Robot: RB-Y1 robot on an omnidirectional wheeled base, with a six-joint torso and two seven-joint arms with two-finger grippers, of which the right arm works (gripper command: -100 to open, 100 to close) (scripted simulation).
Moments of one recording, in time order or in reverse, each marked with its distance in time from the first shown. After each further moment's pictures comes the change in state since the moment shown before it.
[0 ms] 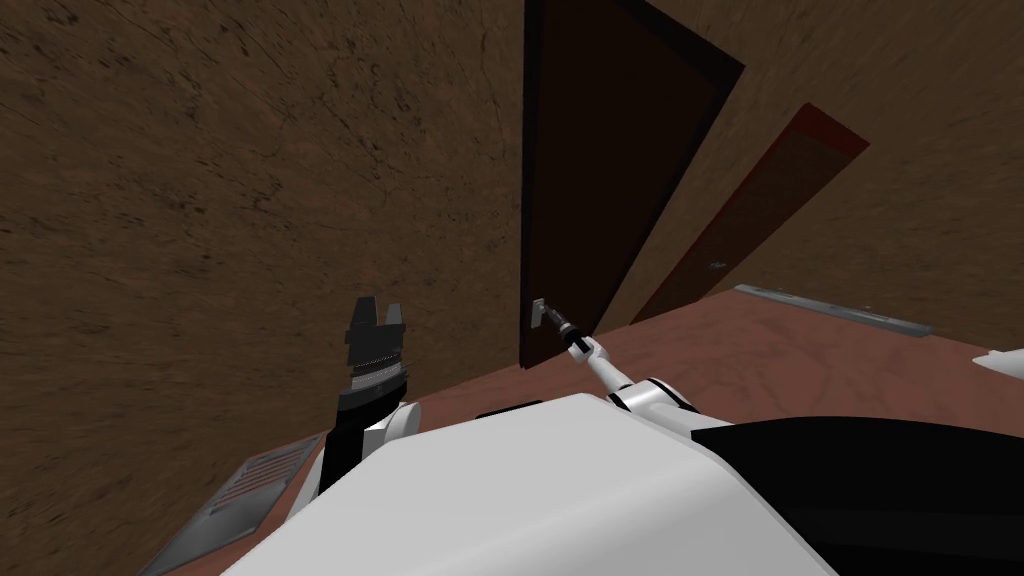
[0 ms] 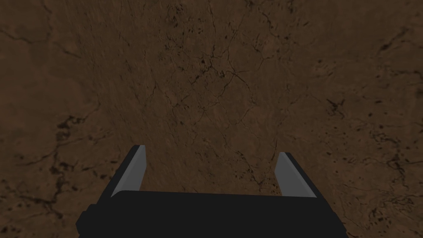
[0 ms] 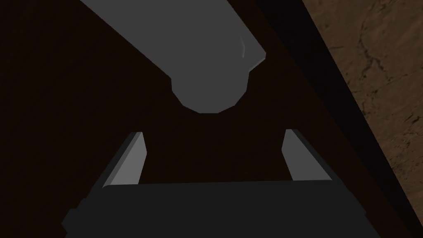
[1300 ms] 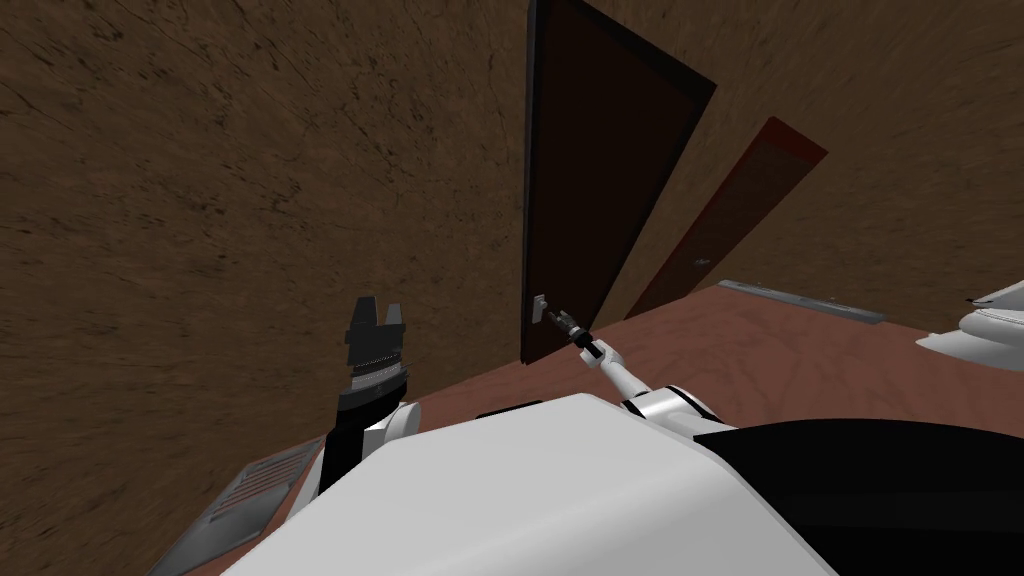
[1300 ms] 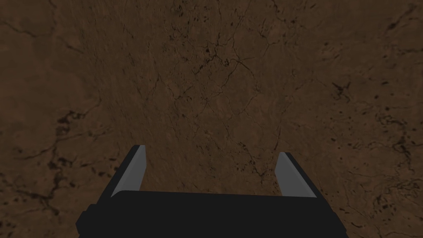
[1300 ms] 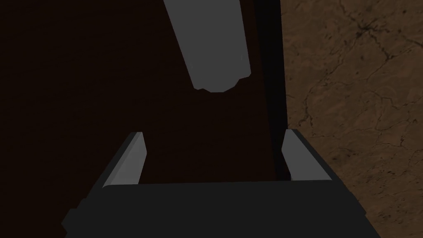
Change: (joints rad) arm 0.070 -0.074 -0.024 -0.019 0.119 -0.045 0.326
